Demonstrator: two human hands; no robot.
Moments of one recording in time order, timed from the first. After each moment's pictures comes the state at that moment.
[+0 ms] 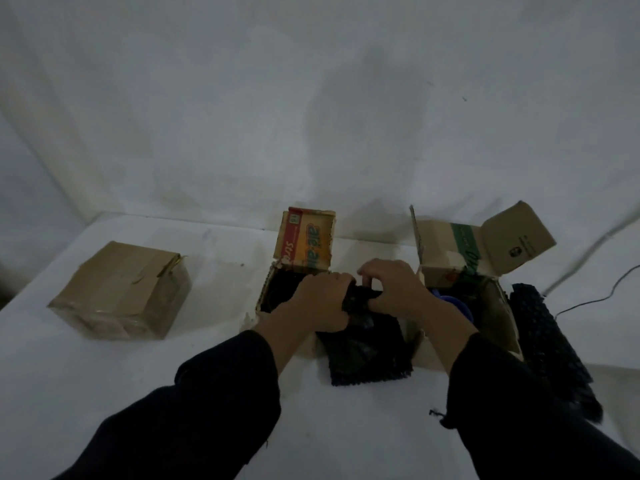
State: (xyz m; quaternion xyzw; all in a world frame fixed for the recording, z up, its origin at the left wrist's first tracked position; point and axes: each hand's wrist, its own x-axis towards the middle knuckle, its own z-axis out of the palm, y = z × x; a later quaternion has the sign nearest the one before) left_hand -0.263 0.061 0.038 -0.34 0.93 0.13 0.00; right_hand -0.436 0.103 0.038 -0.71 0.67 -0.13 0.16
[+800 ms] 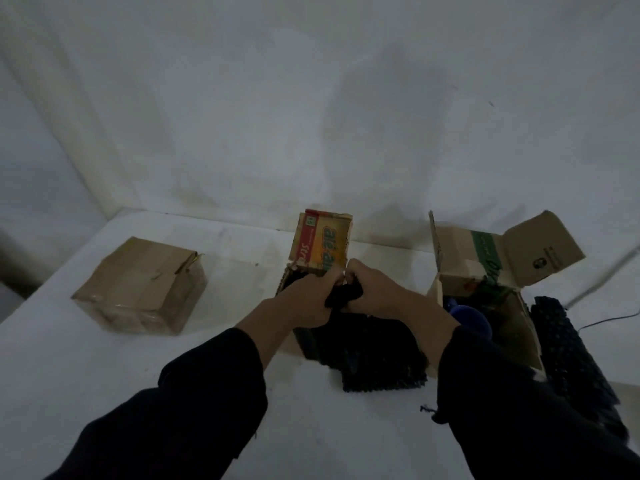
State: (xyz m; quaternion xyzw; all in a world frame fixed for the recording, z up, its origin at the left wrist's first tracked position) left_hand -0.225 0.039 0.035 -0.37 0.88 0.29 -0.02; right_hand -0.388 0.076 0.044 -0.70 0.63 -0.13 0.31
